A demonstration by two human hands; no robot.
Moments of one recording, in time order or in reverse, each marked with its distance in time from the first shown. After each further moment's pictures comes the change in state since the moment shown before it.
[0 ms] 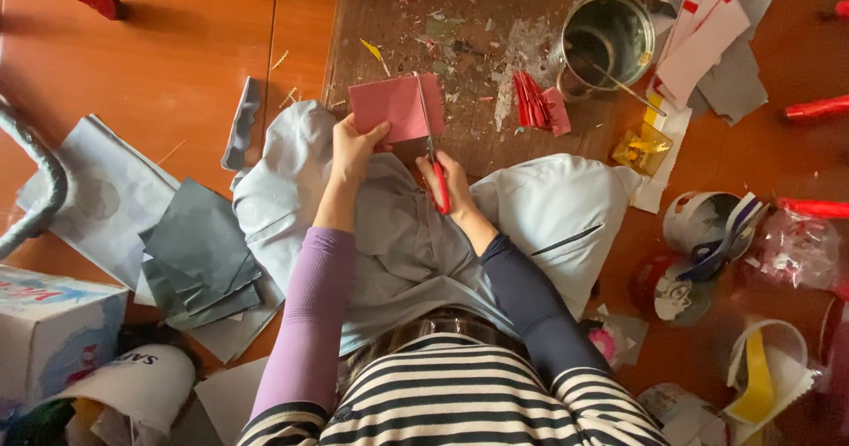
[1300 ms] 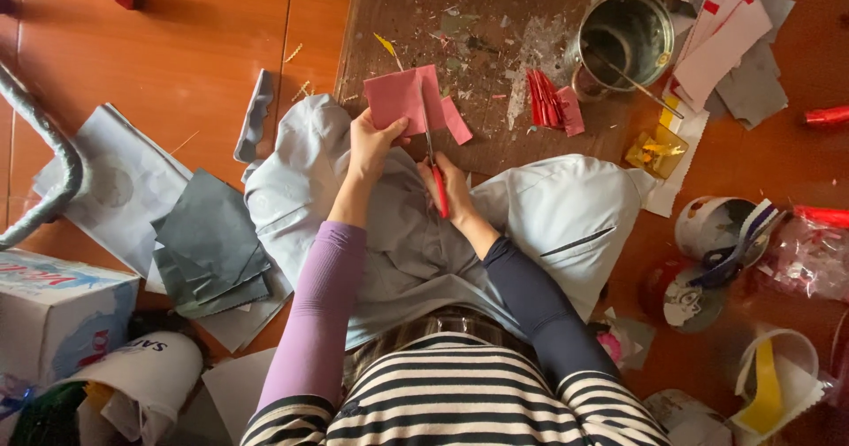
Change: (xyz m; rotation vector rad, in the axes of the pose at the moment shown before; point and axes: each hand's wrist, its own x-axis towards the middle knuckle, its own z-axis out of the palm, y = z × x) left_hand 0.000 -0.010 0.007 -0.070 0.009 0.028; right_hand -0.010 -0.002 0.017 -0.076 -0.088 -0.015
